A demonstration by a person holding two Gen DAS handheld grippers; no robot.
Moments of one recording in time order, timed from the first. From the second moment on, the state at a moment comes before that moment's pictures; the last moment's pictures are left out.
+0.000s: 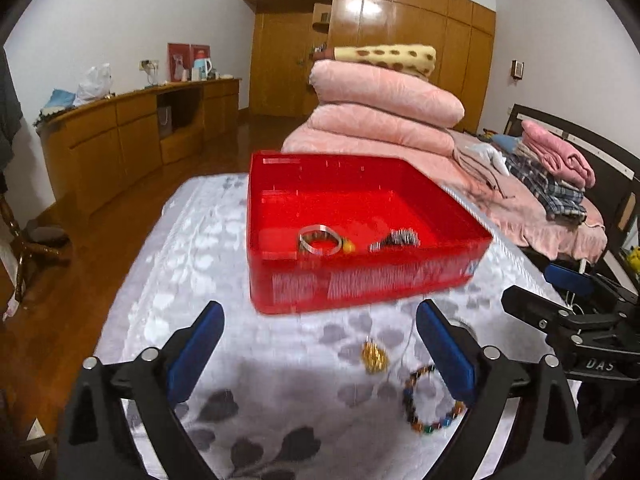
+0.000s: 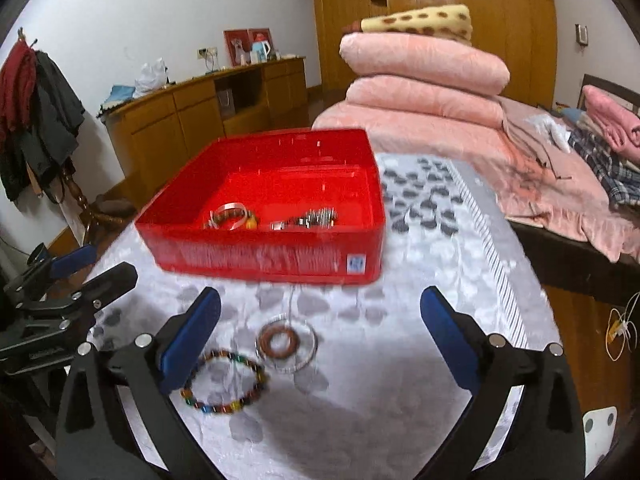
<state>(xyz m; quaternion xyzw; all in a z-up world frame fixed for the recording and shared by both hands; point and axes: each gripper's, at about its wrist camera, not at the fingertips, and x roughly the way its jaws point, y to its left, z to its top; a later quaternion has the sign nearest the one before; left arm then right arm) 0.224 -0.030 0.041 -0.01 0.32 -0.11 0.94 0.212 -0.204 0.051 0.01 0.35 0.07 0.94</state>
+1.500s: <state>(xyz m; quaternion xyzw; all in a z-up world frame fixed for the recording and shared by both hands) 0.251 -0.069 -0.007 0.00 0.42 -0.15 0.89 0.208 -0.215 0.018 0.03 0.38 0.08 0.92</state>
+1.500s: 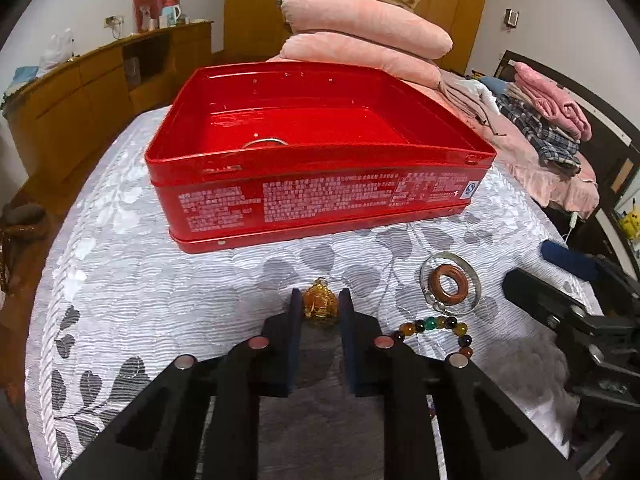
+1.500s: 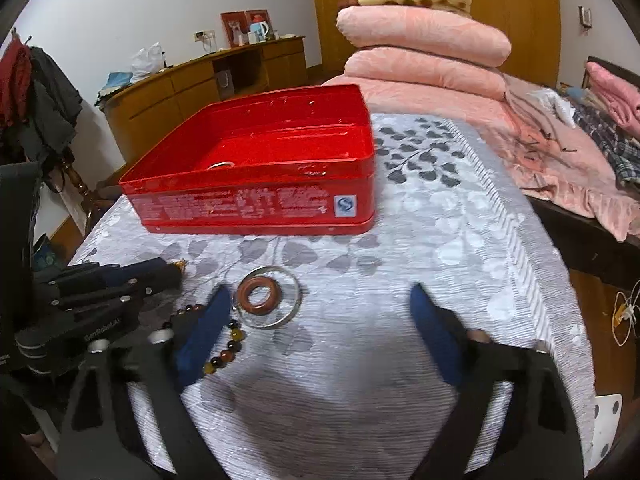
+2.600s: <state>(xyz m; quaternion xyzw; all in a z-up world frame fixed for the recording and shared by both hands) 0.240 -0.022 0.000 -0.04 0.40 -0.14 0.90 0.231 -0.171 -0.003 0.01 0.44 0.13 0.89</state>
